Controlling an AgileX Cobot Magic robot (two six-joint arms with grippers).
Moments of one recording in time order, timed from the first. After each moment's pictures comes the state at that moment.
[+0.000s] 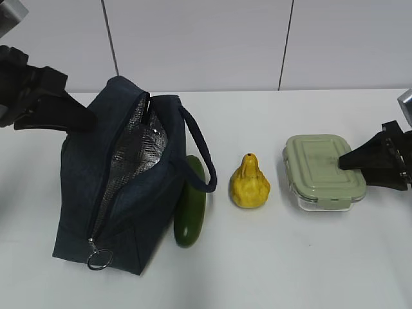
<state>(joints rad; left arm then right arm) -0.16 1.38 -0.99 -0.80 0.84 0.56 -0.42 1.99 -1.06 1.18 1.12 -1.05</state>
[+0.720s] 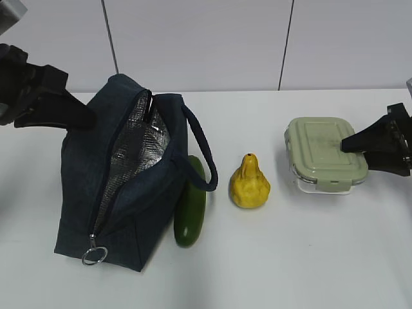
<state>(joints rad) -0.16 1.38 -0.99 -0.80 0.82 0.56 -0.42 1.93 -1.06 1.22 1.13 -1.02</state>
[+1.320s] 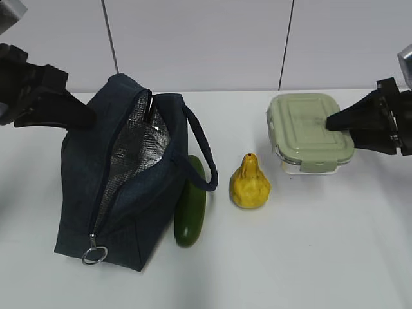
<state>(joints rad) -0.16 1.38 -0.99 -0.80 0.82 0.56 -0.34 1.82 -1.06 1.27 1.14 -1.00</state>
